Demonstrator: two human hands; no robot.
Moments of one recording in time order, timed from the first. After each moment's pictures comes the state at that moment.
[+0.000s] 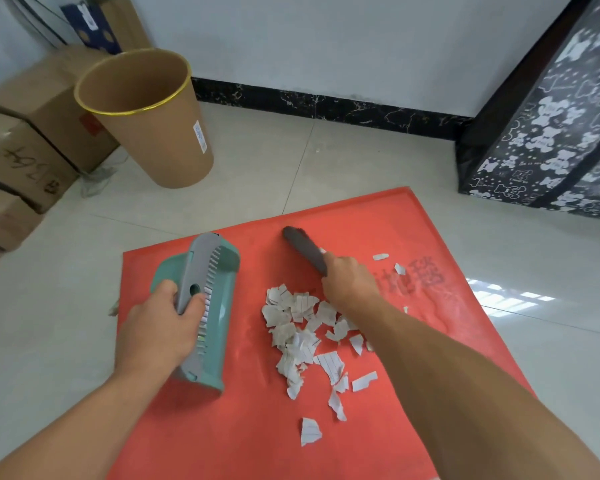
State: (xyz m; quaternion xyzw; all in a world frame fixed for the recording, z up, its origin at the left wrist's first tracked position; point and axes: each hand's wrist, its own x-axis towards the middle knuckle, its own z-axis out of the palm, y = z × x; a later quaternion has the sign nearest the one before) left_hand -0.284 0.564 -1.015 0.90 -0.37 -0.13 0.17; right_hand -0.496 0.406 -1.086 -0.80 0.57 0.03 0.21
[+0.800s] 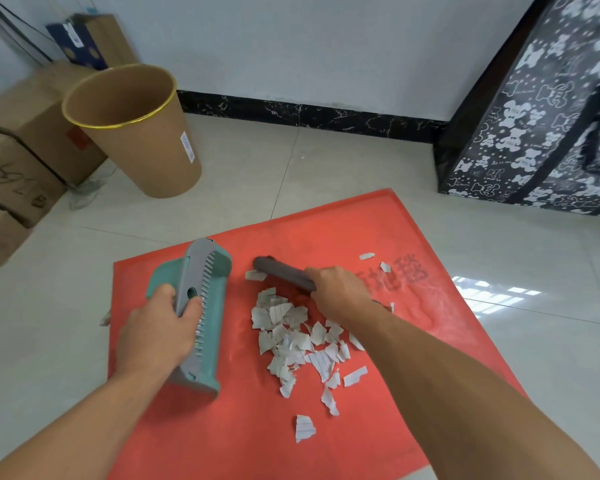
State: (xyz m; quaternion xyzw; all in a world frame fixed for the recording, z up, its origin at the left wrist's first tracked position) left_hand -0.290 0.564 -1.014 0.90 -0.38 -0.13 0.14; right_hand -0.510 0.424 -1.073 -0.84 0.50 0.06 0.21
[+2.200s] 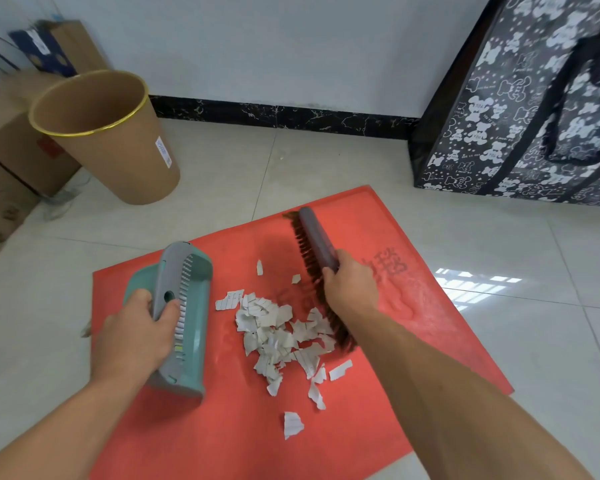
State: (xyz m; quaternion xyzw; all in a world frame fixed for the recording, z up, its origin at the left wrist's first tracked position) left_hand -0.288 0.564 -1.016 0.90 -0.39 -0.12 0.15; right_hand -0.546 0.433 -1.074 -0.66 0.69 -0.16 0.25
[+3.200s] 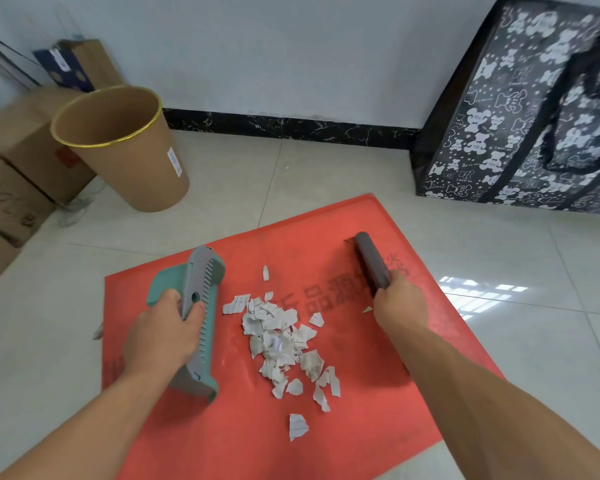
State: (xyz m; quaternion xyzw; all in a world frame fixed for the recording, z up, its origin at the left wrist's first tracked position) left_hand -0.305 0.559 -1.010 0.90 -0.40 -0.13 0.10; right_hand -0.611 0.441 -1.078 -0.56 0.78 -0.12 0.24
